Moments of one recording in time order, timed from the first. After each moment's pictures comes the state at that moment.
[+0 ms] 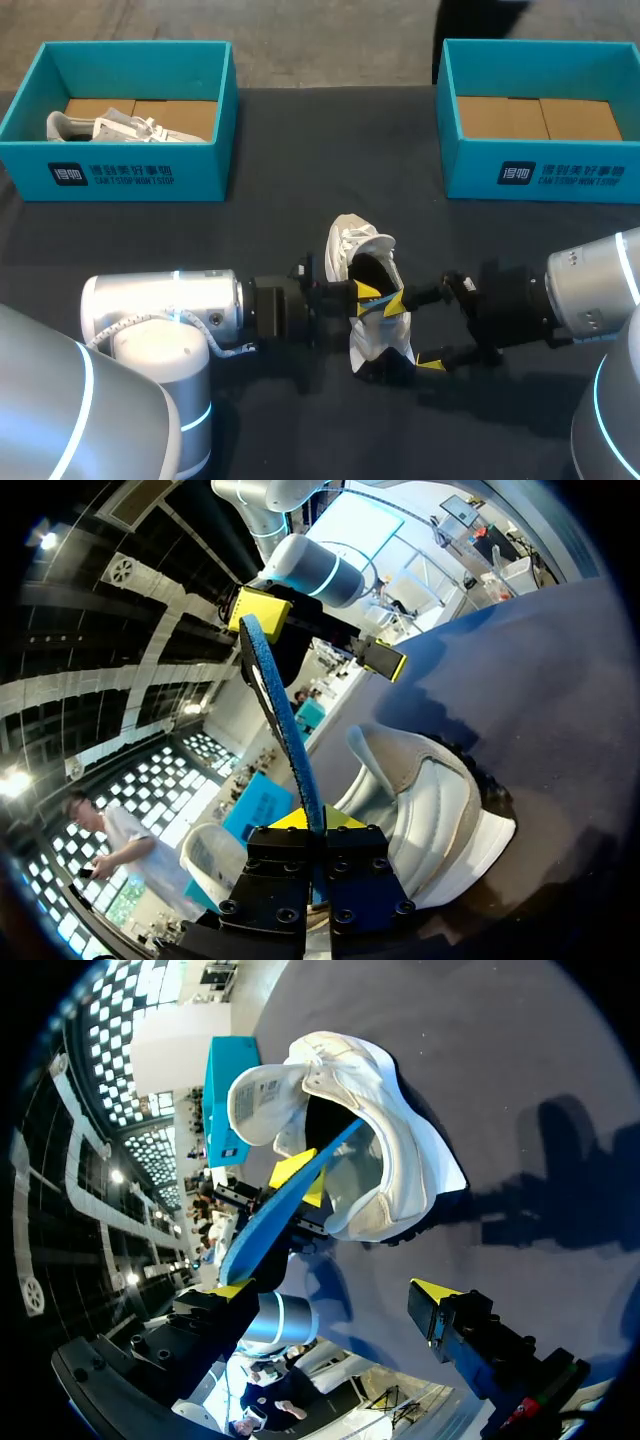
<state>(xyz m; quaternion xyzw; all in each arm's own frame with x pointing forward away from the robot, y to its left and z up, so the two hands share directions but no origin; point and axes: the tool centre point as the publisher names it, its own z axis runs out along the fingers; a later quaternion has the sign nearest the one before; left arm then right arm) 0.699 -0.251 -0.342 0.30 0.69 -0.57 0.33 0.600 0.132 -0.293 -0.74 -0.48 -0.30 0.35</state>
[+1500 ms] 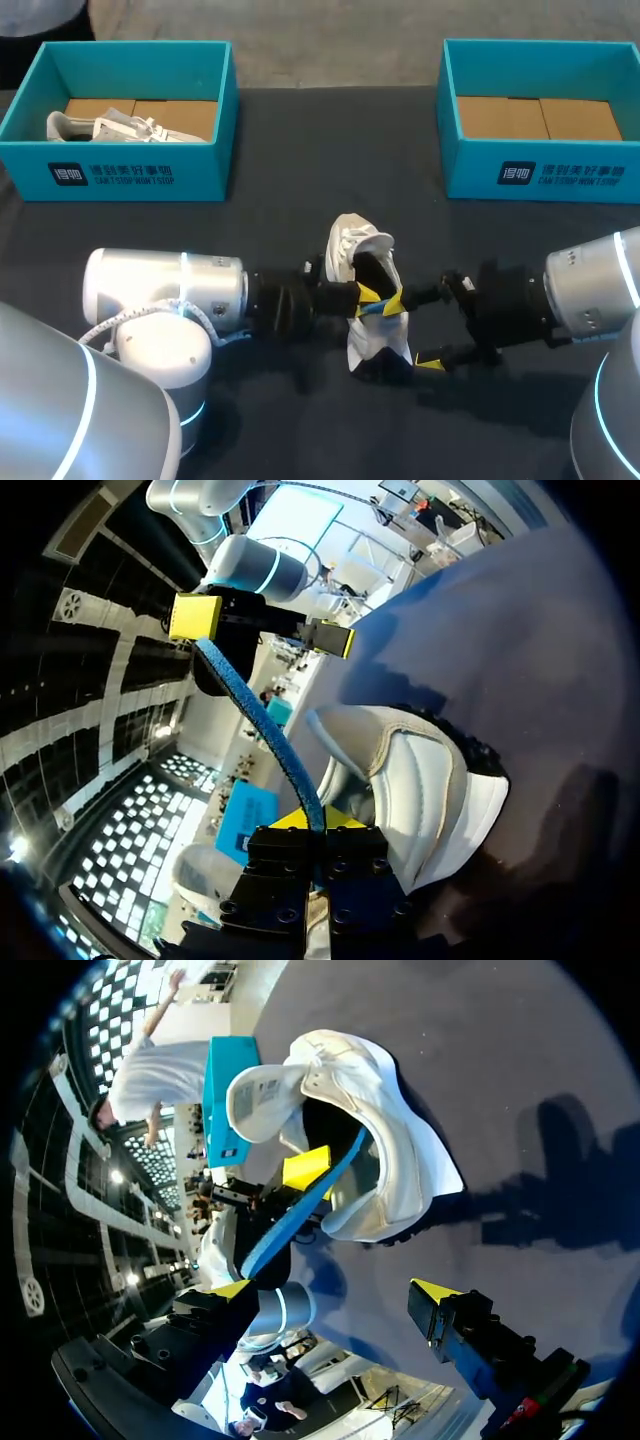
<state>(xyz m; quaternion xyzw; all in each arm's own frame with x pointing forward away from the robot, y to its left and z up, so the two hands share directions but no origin) 0.701 -0.251 -0.353 0.39 0.69 -0.50 0.35 0.601 0.133 -0.293 -0.74 -0.48 -0.30 0.35</state>
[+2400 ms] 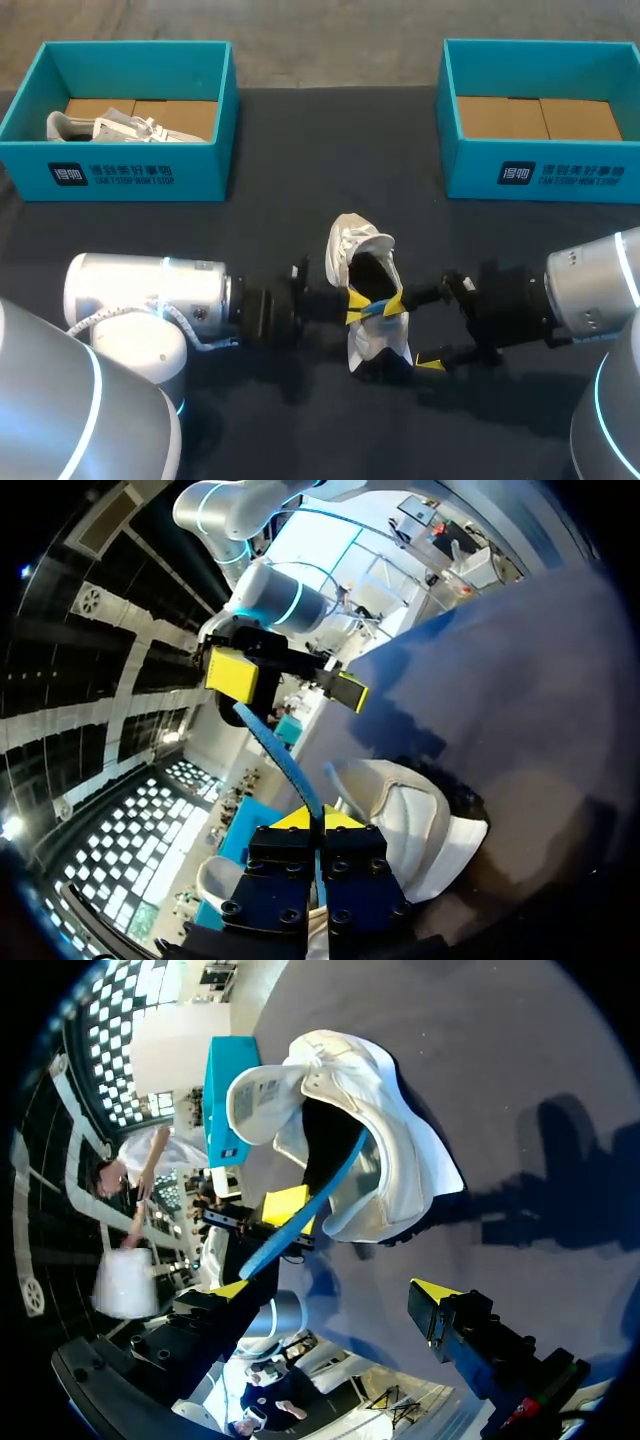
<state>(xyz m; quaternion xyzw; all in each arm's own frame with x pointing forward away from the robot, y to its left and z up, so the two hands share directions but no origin) 0.676 -0.237 -0.333 0.38 0.67 -0.55 0.33 0.601 0.132 -0.293 -0.74 -0.48 -0.30 0.35</state>
